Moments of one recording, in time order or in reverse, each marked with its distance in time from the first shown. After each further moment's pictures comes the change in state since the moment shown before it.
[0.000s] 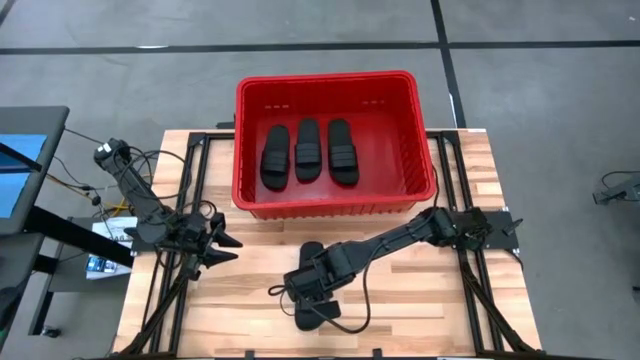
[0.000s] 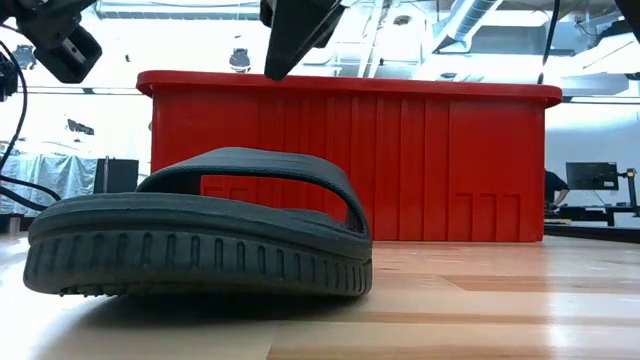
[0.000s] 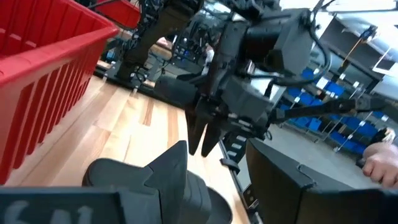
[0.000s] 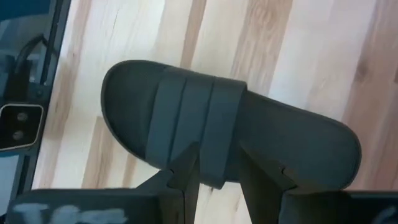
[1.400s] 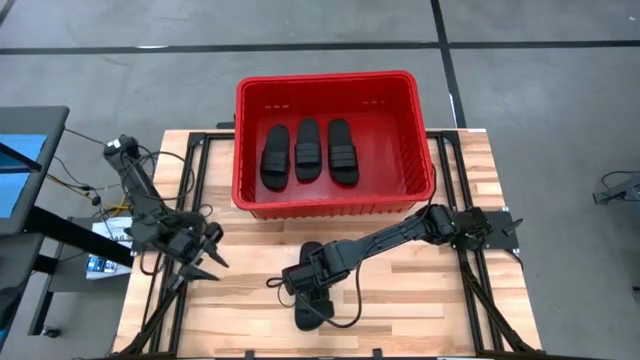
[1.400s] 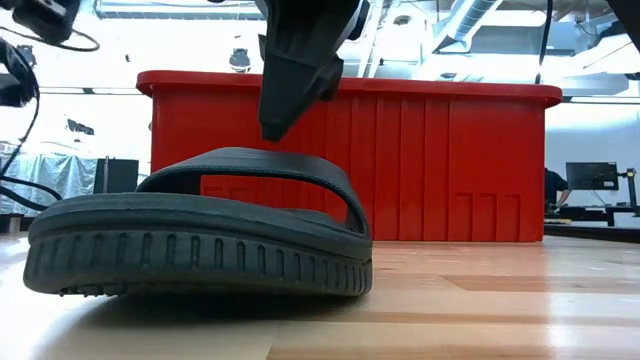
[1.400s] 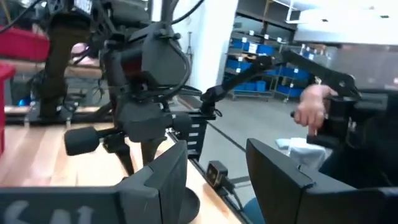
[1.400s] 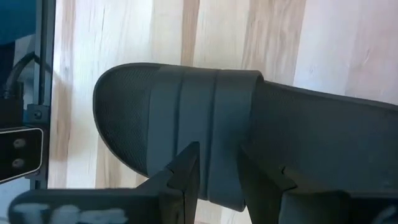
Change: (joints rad) left arm -0.121 -0.054 -0.019 0.056 0.188 0.345; right arm -0.029 -0.001 -0.149 0.140 -0.102 0.128
